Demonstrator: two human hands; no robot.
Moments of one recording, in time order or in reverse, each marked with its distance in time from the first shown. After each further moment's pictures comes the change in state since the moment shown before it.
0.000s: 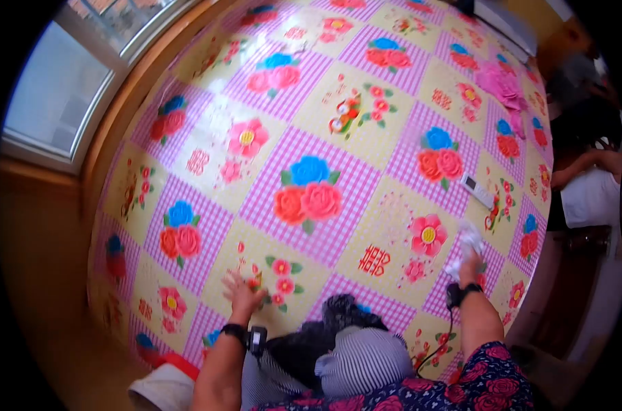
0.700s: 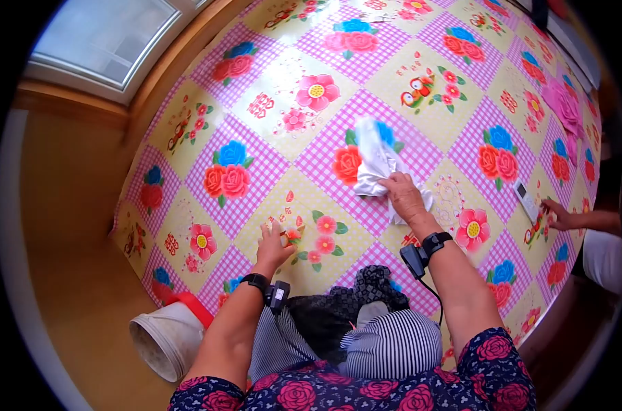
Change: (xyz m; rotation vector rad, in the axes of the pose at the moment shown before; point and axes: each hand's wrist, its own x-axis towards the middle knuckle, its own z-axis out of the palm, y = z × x) left_hand -0.001 -0.027 -0.010 0.102 0.079 0.097; right_hand -0.149 -0.136 0.288 -0.515 -0.925 -1.094
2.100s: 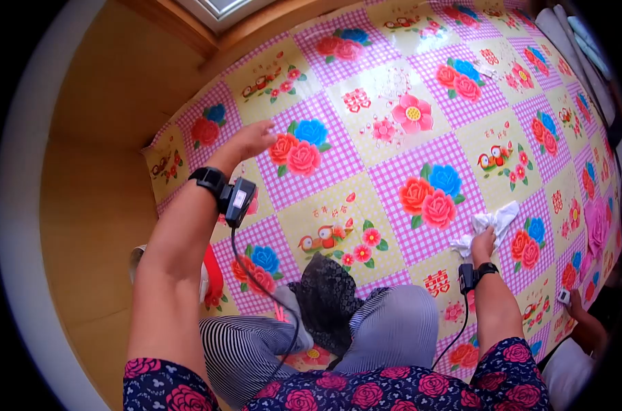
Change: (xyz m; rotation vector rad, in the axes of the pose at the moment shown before) left_hand 0.054 -0.081 -0.294 -0.224 0.161 0.007; right_hand 0.023 0.117 -0.027 -0.324 -0.019 0.833
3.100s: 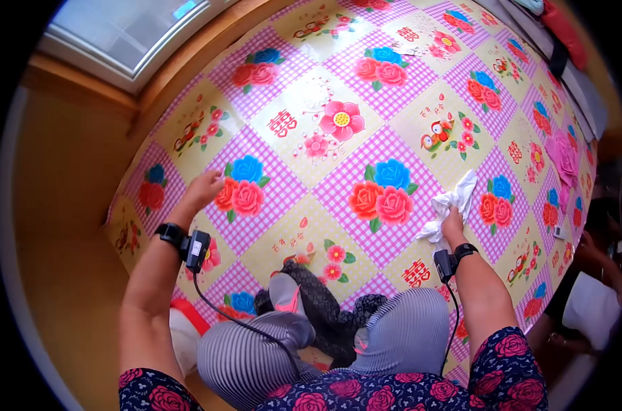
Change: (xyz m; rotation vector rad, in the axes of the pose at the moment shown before) left_hand 0.070 -0.046 0.048 -0.016 0.048 0.172; right_hand 0.001 0.013 -0.009 0.126 -0.154 0.101
